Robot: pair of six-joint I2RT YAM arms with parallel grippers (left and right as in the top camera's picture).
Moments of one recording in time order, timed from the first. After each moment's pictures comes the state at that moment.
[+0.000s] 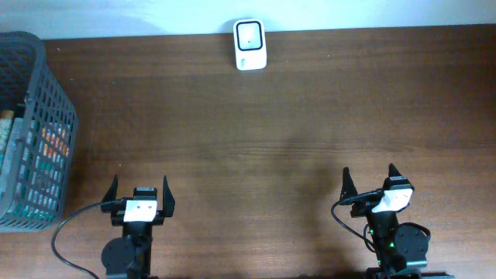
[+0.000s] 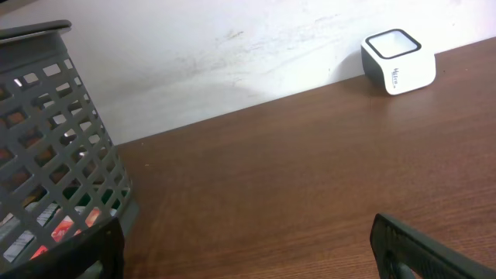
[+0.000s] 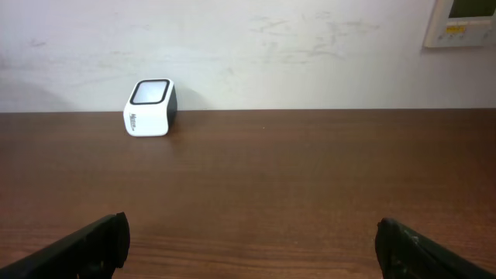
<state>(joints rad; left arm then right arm) 0.03 0.01 0.01 -0.08 -0.03 0.30 0.02 0.01 0.01 -0.07 -0.05 0.05</state>
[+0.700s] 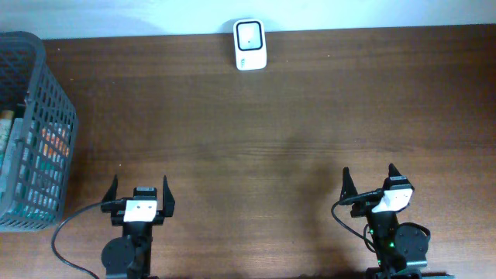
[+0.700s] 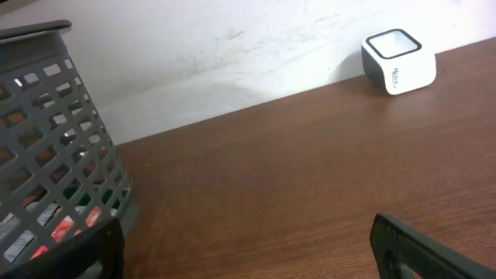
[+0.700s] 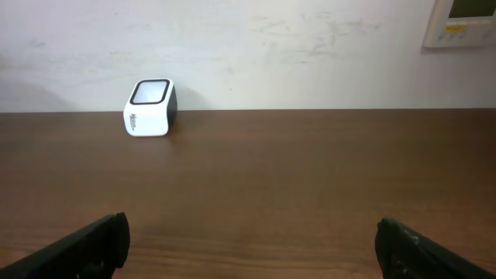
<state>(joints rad) 0.03 0.01 0.01 -0.08 -0.03 0.30 0.02 0.01 0.01 -0.07 -0.05 0.05</state>
